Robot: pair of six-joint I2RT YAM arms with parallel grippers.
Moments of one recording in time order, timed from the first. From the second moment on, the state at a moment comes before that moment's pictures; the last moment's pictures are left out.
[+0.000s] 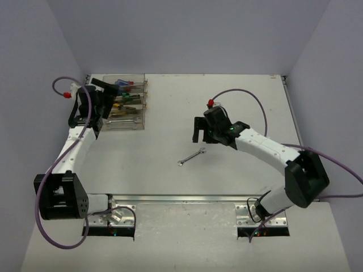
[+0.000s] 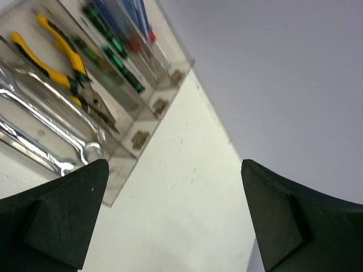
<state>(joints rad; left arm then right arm) 0.07 1.28 0.98 -0.12 -0.06 -1.04 0.65 1.49 0.99 -0.38 0.17 0.59</state>
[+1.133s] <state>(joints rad) -0.13 1.08 0.94 -0.51 0.03 -0.58 0.84 2.02 1.29 -0.80 0.31 1.54</state>
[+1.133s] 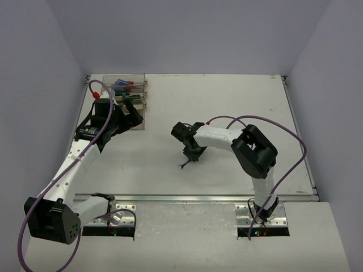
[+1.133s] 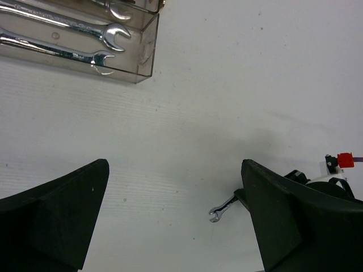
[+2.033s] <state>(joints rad) -0.13 0.99 0.64 -0.16 0.16 -0.81 0.86 1.84 1.02 -0.38 0.30 1.09</state>
